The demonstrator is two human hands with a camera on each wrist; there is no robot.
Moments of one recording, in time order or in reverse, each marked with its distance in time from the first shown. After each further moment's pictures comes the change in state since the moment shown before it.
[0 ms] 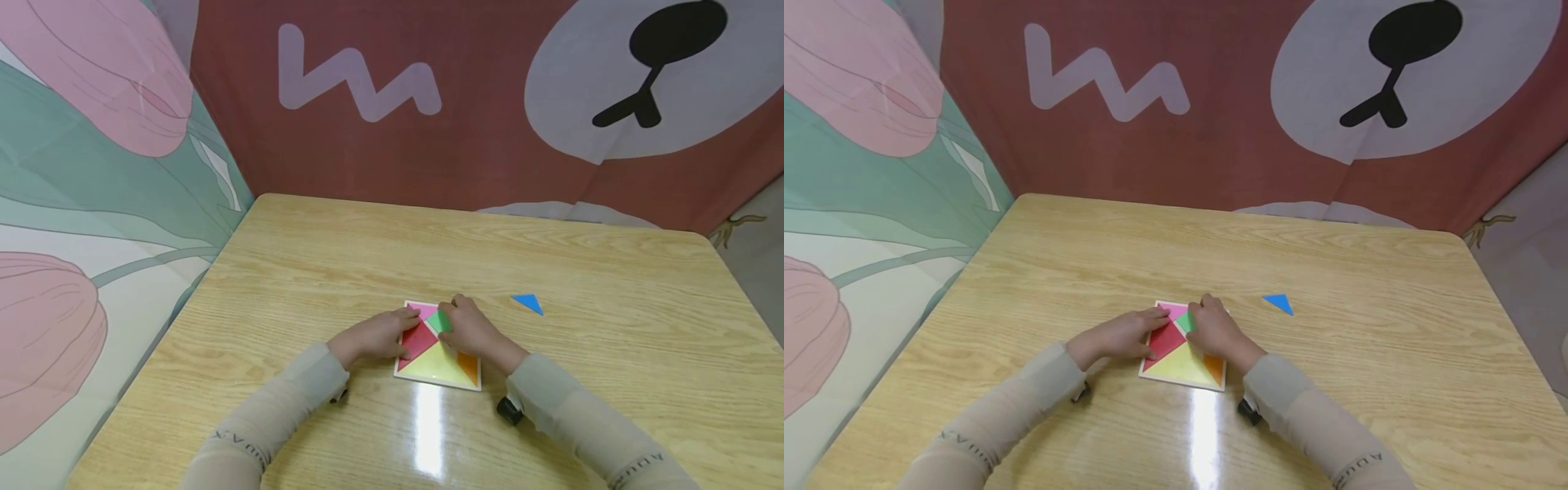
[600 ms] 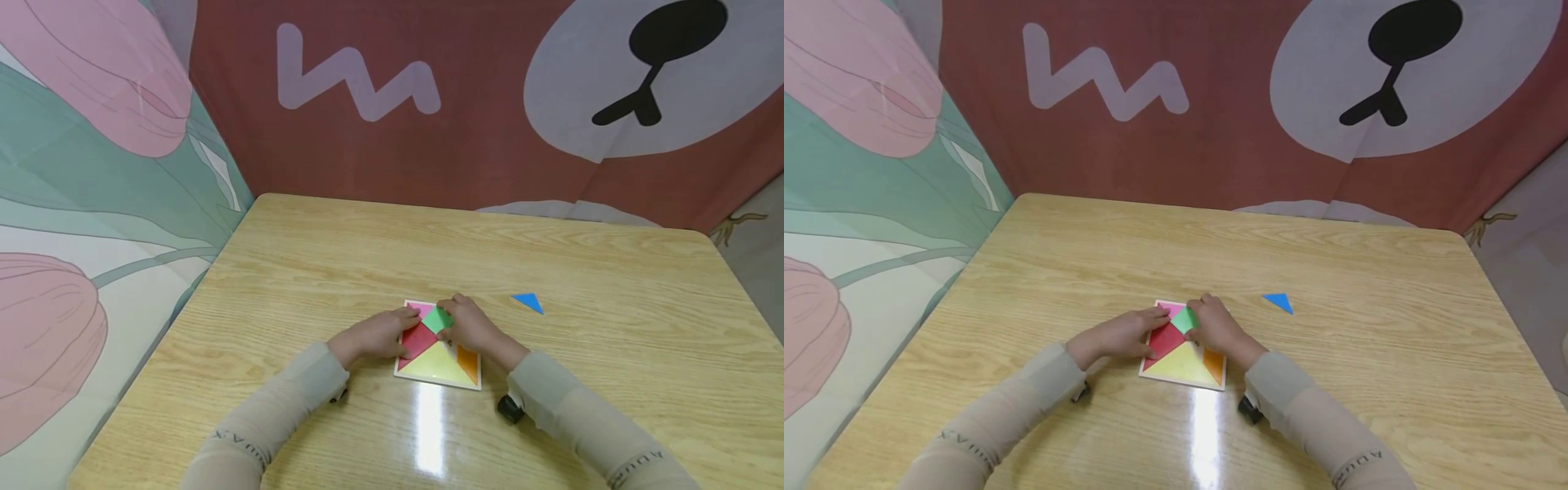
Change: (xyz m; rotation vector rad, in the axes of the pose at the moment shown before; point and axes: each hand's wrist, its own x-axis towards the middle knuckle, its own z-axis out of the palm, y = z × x) left_hand 0.000 0.000 -0.001 -0.007 -0.005 -0.003; right_hand 0.005 0.006 0.002 0.112 0.023 -0.014
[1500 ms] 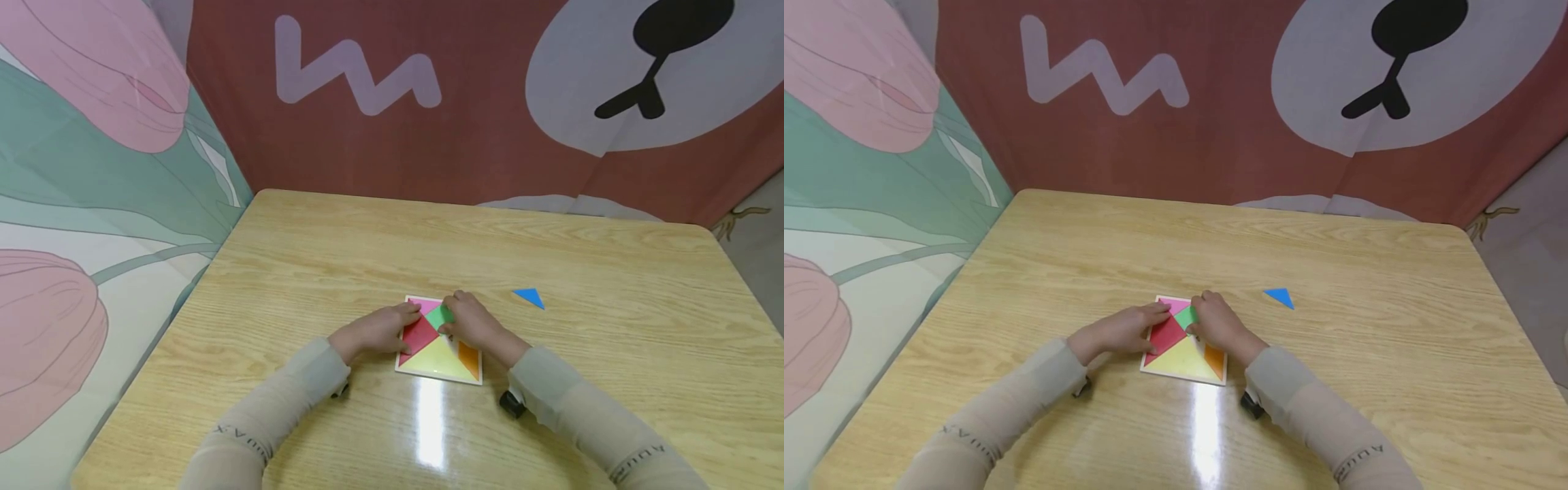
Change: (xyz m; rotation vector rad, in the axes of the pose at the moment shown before) left_hand 0.001 -0.001 0.000 0.022 0.002 0.023; right_hand -0.001 0.001 0.000 -0.080 0.006 -0.022
